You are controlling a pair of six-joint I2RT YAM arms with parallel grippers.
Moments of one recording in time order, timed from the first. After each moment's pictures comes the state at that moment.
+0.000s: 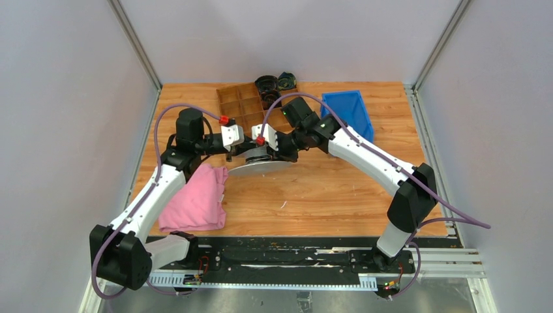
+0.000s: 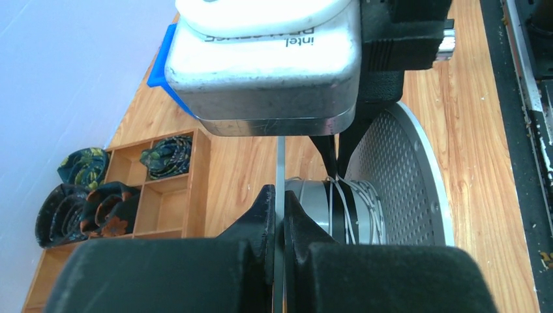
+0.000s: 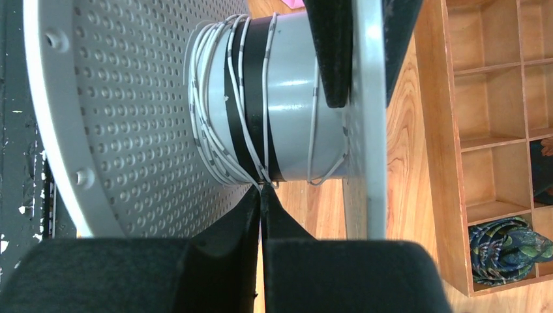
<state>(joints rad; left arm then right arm) -0.28 1.13 0.90 -0.10 1.04 0.62 0.77 1.70 1.57 -0.78 -0.52 -0.78</state>
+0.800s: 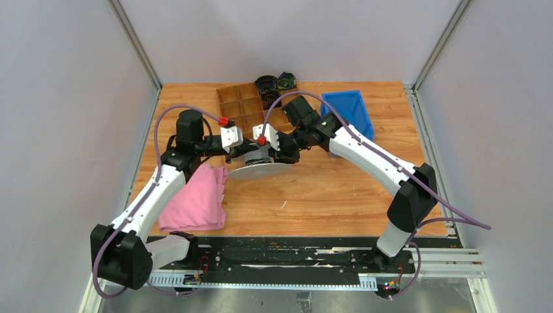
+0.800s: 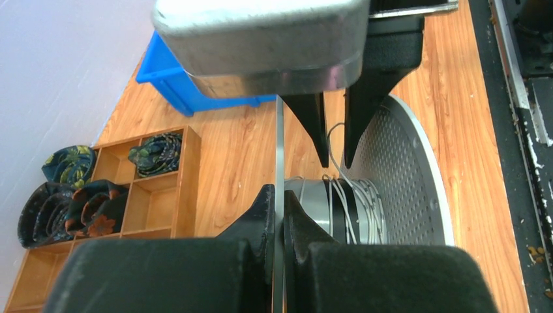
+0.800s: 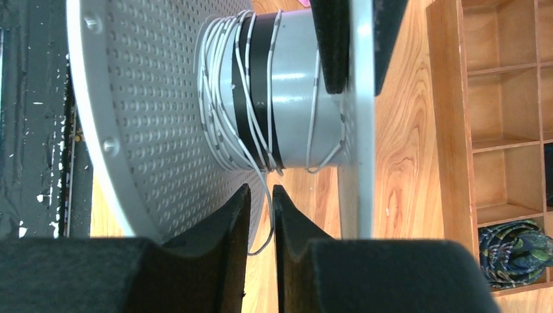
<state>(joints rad) -0.26 1.14 0.88 -0.09 1.07 0.60 0.77 1.70 1.60 -0.84 -0.54 -0.80</state>
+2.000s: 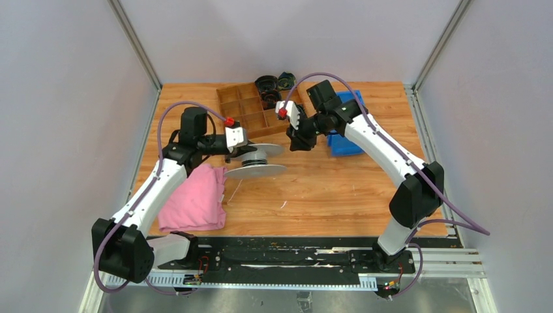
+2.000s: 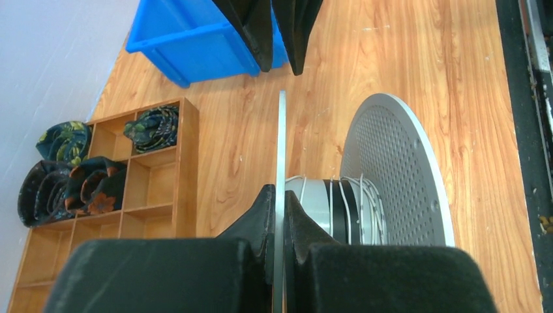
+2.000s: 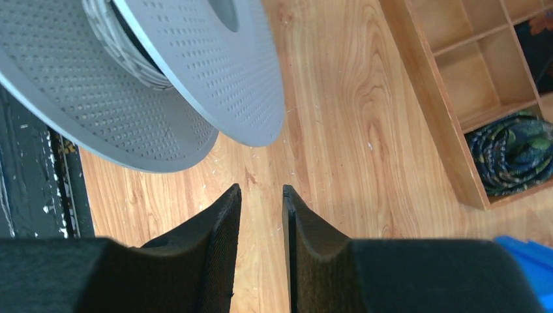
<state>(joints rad) -0.26 1.19 0.96 -0.32 1.01 0.81 0.58 1.70 1.63 -0.88 -0.59 -0.72</state>
